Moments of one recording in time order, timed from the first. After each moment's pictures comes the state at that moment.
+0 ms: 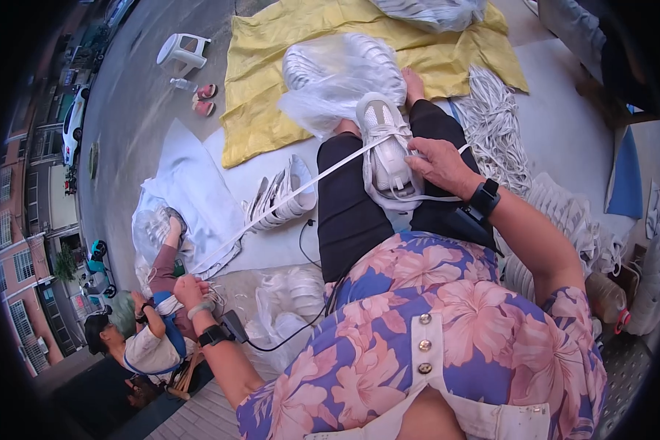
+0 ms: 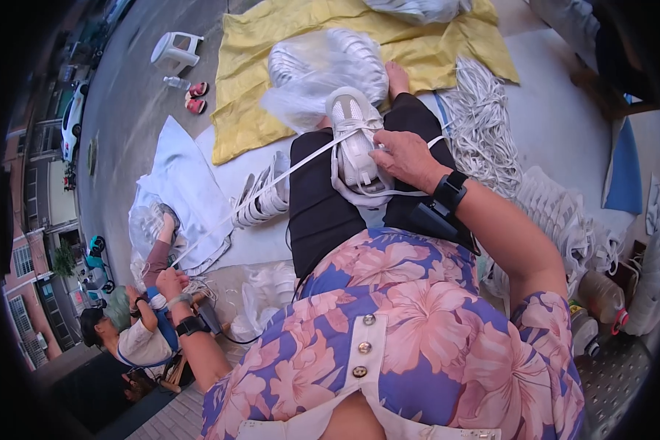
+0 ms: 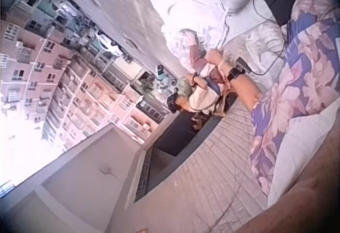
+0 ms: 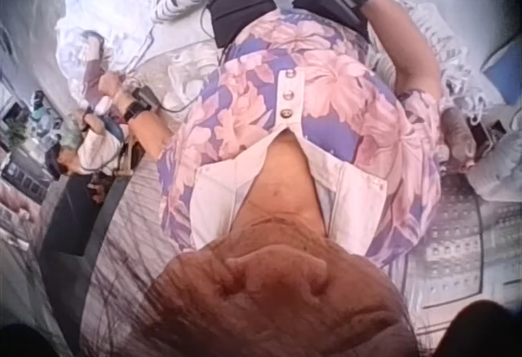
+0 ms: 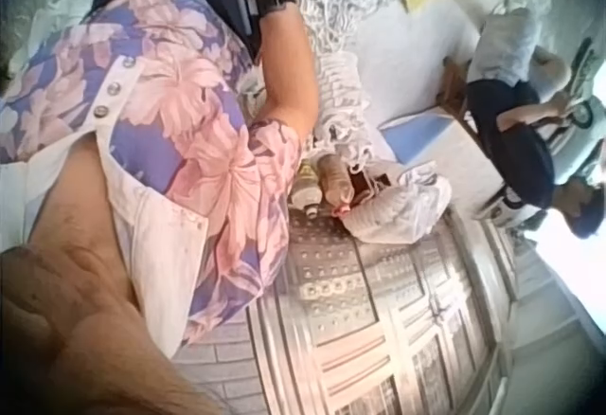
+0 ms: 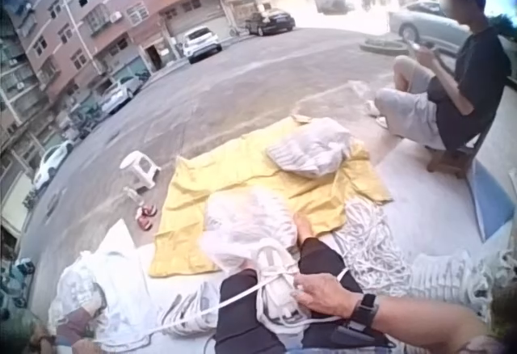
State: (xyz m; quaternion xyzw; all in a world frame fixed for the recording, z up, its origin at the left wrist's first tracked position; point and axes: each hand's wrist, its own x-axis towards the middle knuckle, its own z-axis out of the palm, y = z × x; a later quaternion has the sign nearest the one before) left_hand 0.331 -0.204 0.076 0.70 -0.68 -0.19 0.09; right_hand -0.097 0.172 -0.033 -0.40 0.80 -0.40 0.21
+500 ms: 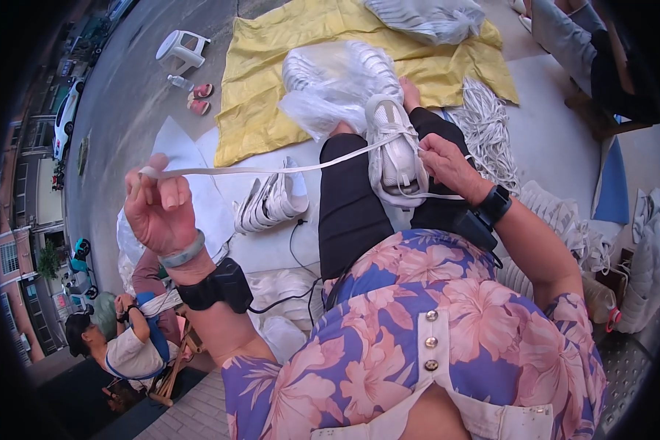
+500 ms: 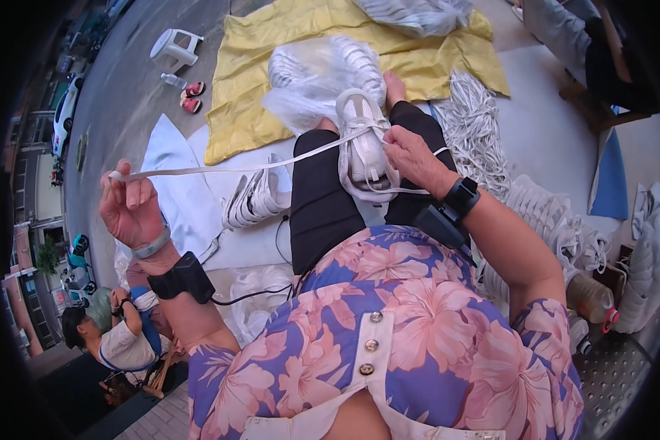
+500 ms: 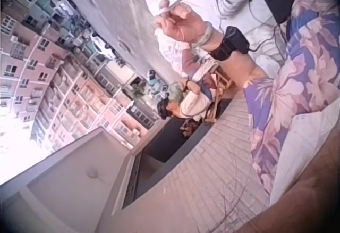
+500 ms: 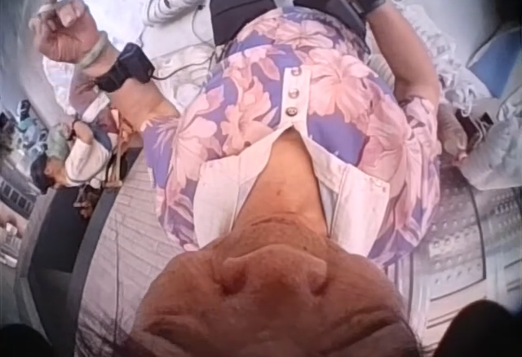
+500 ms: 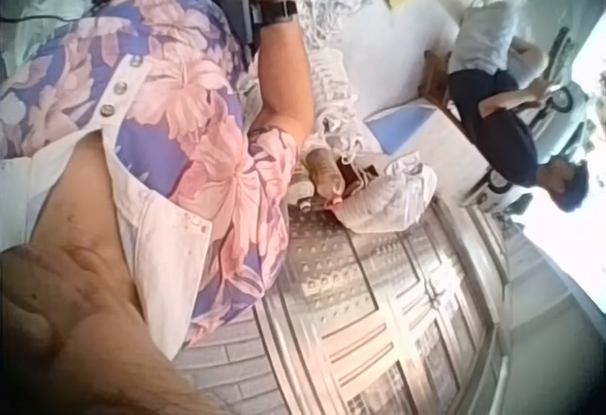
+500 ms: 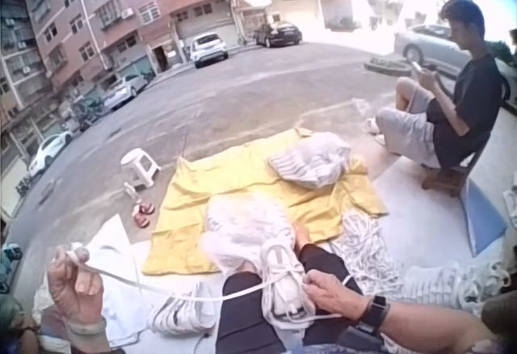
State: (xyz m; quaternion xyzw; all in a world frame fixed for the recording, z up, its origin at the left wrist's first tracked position) left_hand 0.125 -0.131 0.170 -0.05 -0.49 -0.83 0.27; right_hand -0.085 0.178 -0.004 -0.21 0.73 -0.53 0.37
